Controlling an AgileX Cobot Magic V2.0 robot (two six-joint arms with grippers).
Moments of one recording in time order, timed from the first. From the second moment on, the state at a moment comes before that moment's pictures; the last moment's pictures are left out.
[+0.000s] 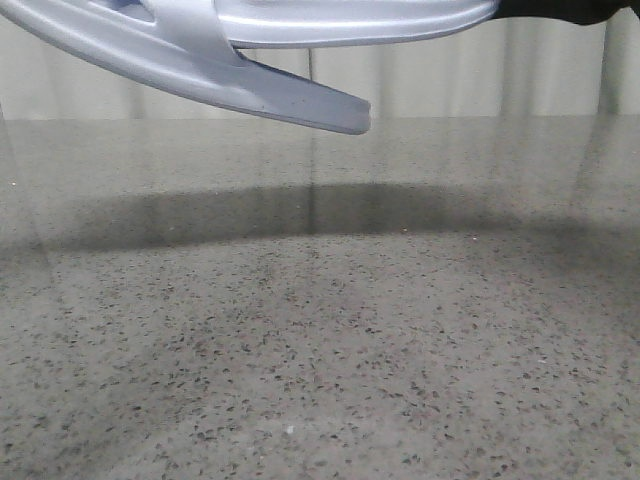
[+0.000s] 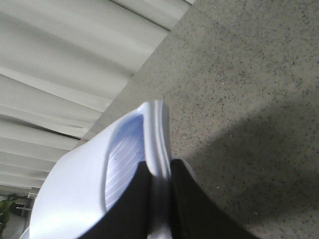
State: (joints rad) left arm -0.13 0.97 -0.55 -1.77 0.65 0.57; right arm 0.59 1.09 -0.65 0.72 -0.14 0.33
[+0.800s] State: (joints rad) left arm -0.14 0.97 -0.55 -1.77 0.74 0.57; right arm 0.41 1.06 -0.65 0.45 -0.01 0.31
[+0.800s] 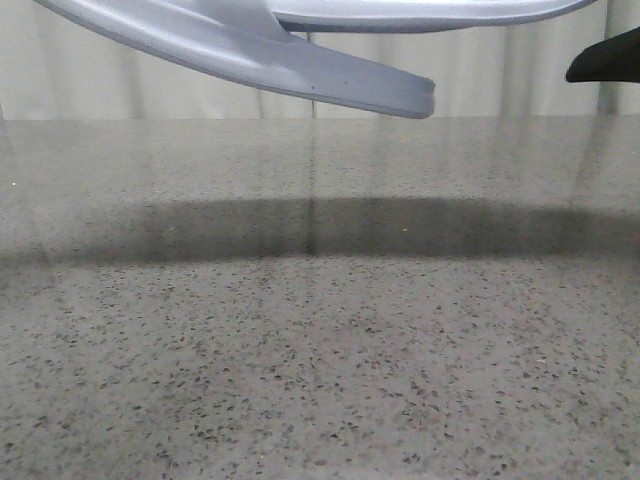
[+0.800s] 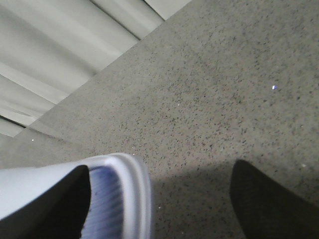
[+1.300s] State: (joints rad) left arm -0.15 1.00 -0.55 -1.76 0.70 0.58; right arm 0.26 0.72 -0.65 0.30 -0.10 0.31
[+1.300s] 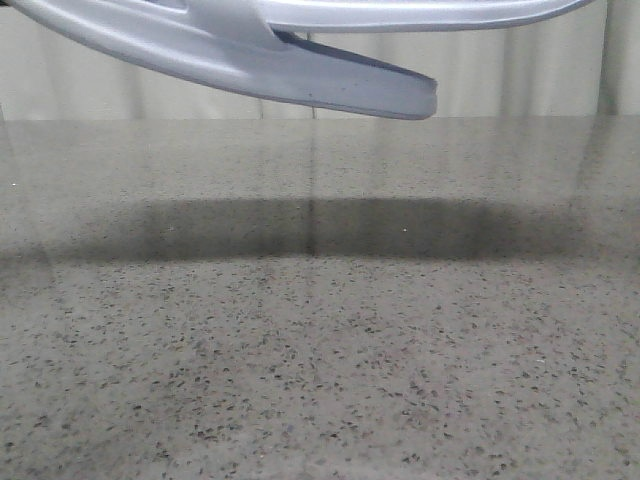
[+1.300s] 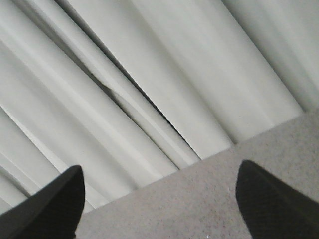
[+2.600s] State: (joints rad) left arm -0.26 1.19 -0.55 -1.71 0.44 0.82; right arm 0.26 0.68 -0.65 0.27 -0.06 0.31
